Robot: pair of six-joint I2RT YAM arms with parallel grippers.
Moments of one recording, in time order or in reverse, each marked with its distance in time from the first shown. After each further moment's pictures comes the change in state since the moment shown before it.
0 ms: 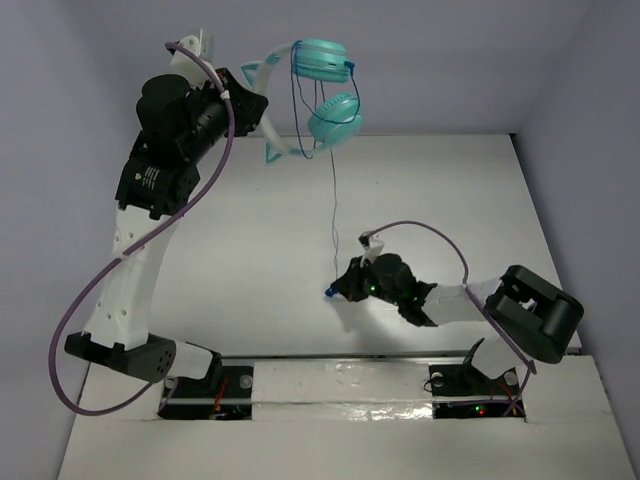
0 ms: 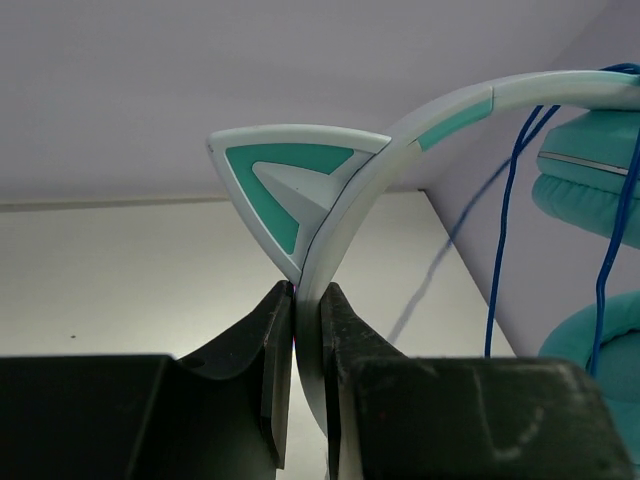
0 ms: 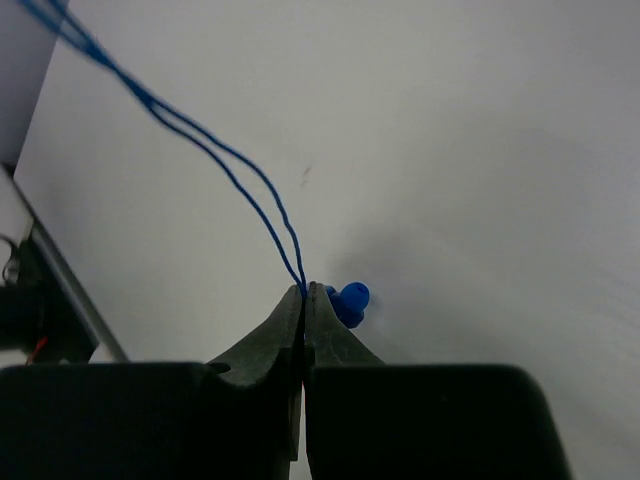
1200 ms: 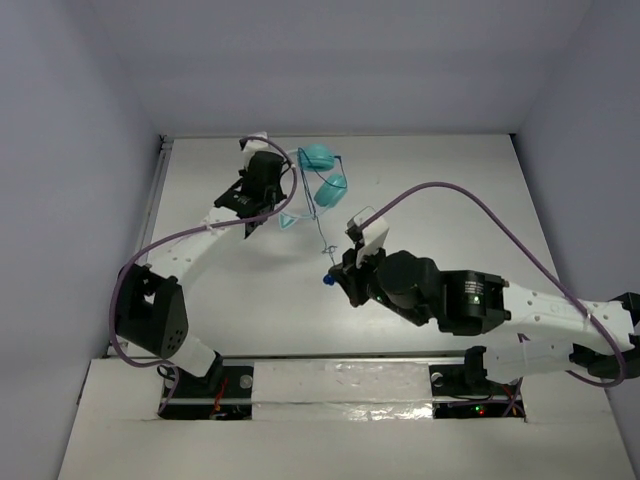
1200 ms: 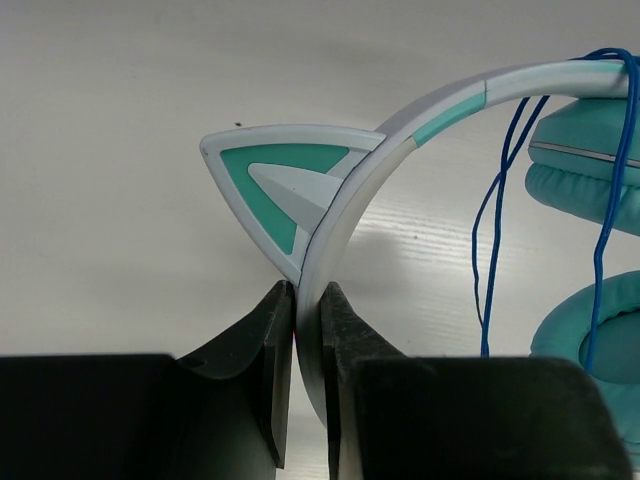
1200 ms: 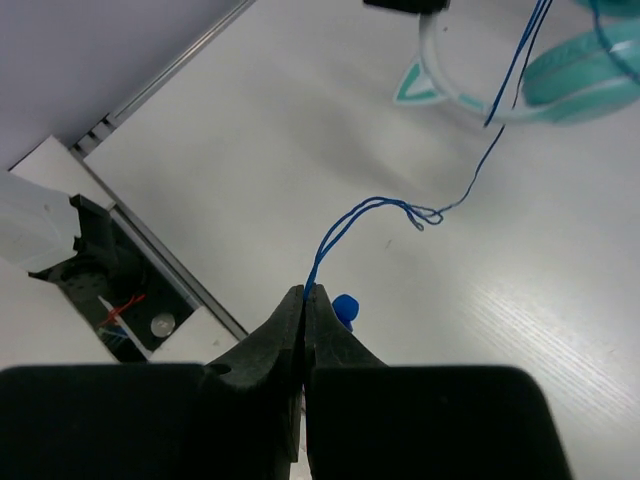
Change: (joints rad) left arm -0.115 0.149 -0.684 0.293 -0.584 -0.026; right arm 0.570 -0.385 0.796 -1.166 0.628 -0.279
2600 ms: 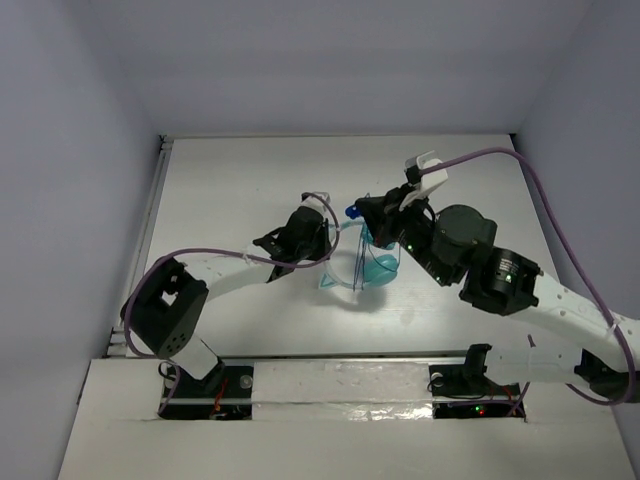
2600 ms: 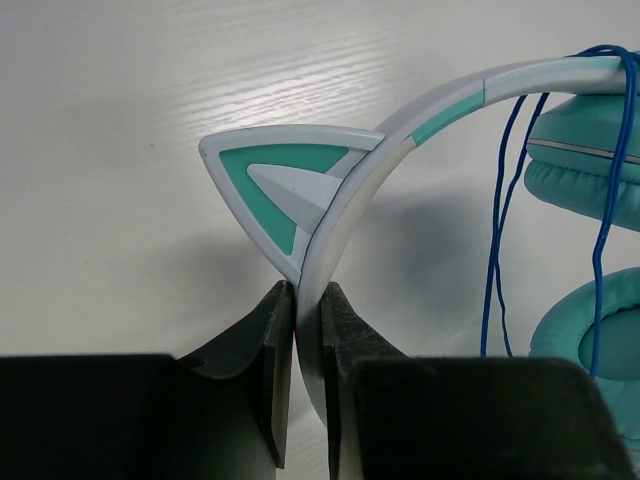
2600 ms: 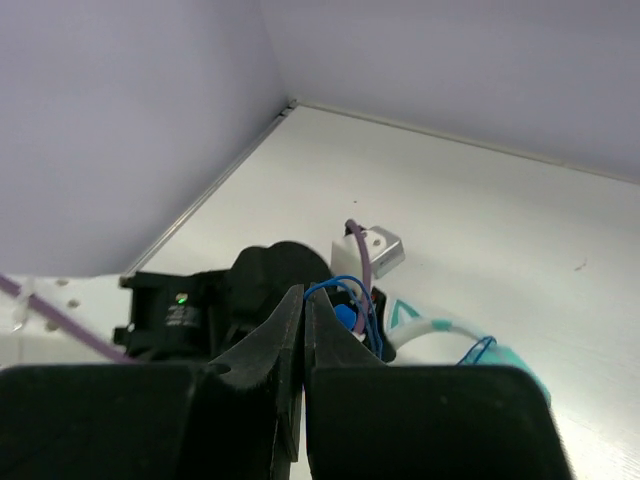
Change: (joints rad) left arm -0.278 0.045 -0.333 0.298 0.327 -0.025; right arm -0.243 -0.079 0.069 0.224 0.007 -0.167
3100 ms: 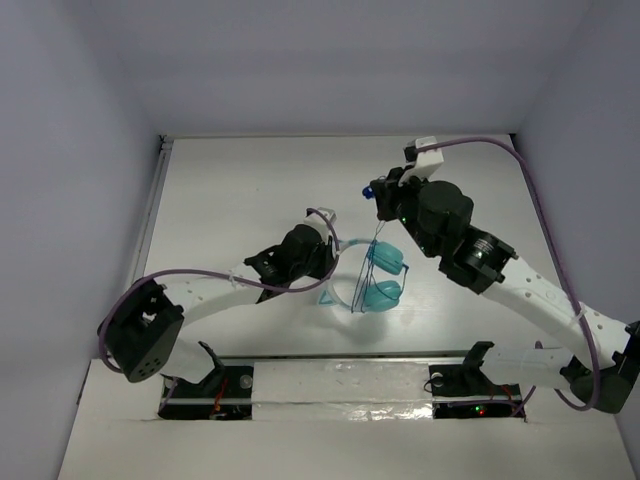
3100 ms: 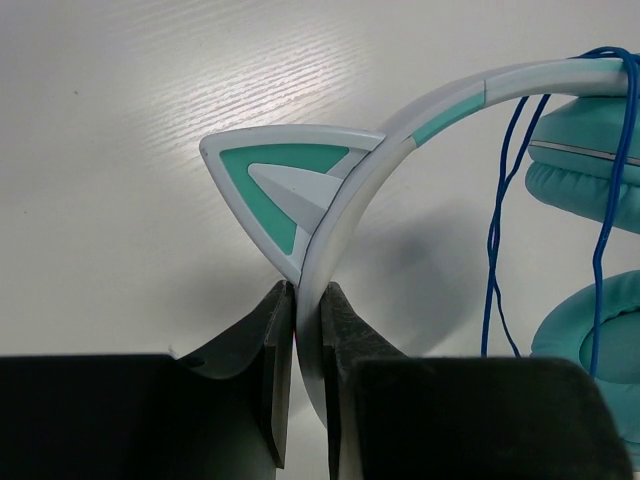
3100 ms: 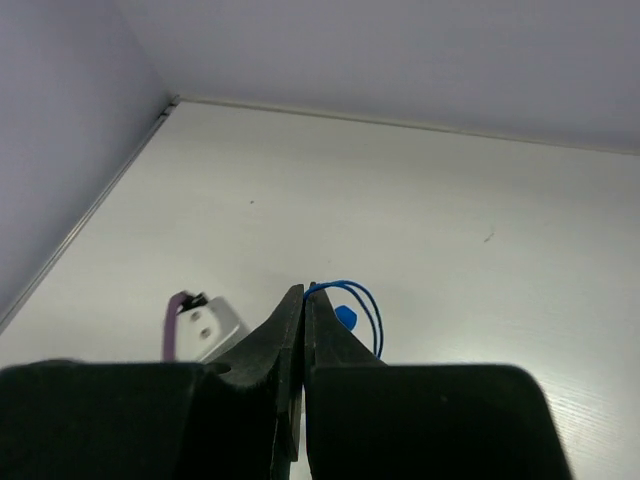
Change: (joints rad) left arm -0.103 -0.159 -0.127 0.032 0.026 0.040; right arm -0.273 0.069 -0.112 0.102 -0.070 0.009
